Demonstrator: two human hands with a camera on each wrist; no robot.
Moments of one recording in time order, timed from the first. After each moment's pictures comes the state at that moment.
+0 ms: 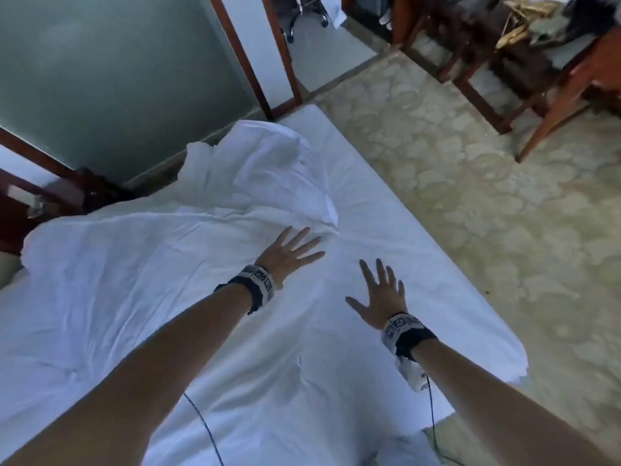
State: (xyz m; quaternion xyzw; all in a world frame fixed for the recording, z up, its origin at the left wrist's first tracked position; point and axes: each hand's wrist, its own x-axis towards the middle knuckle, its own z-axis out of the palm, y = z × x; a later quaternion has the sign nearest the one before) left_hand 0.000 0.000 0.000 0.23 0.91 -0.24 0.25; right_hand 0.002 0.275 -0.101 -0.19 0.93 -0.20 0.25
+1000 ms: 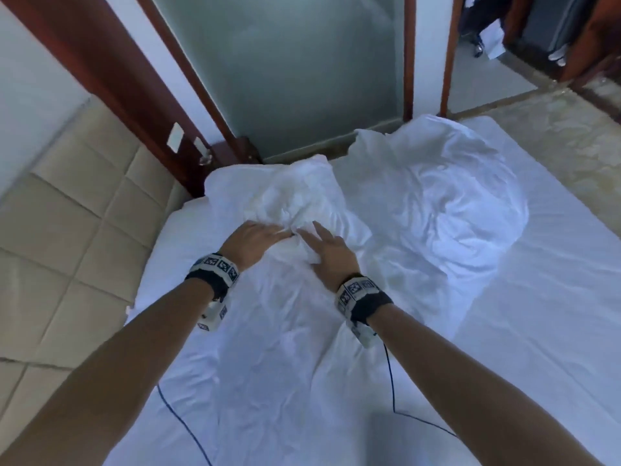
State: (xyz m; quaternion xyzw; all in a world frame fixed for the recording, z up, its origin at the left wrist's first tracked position) left_hand 0.440 -0.422 0.141 0.04 0.99 -0.15 0.06; right_hand 0.336 -0.230 0.063 -0.45 0.83 -0.31 0.14
